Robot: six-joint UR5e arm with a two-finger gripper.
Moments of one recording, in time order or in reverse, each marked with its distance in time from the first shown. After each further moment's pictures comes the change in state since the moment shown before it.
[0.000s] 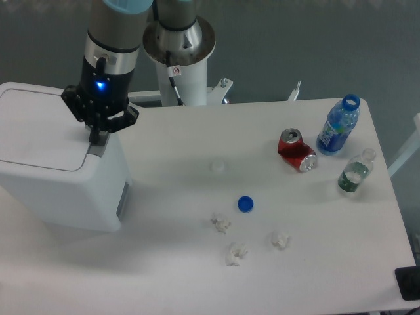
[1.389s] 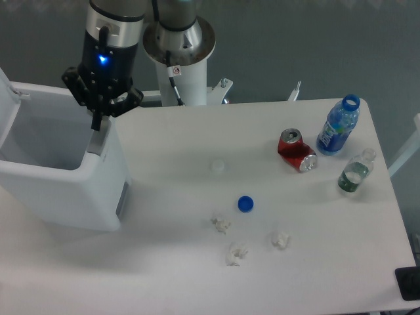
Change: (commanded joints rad) arm 0.072 0.052 0.025 0.000 -0.002 0.009
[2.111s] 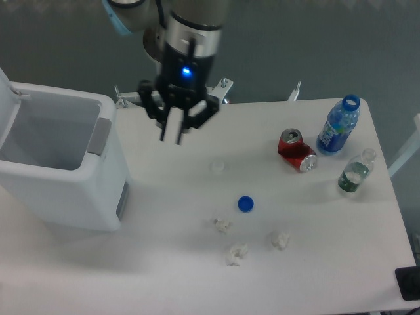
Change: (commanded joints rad) arm 0.249 -0.083 0.014 0.032 0.055 0.170
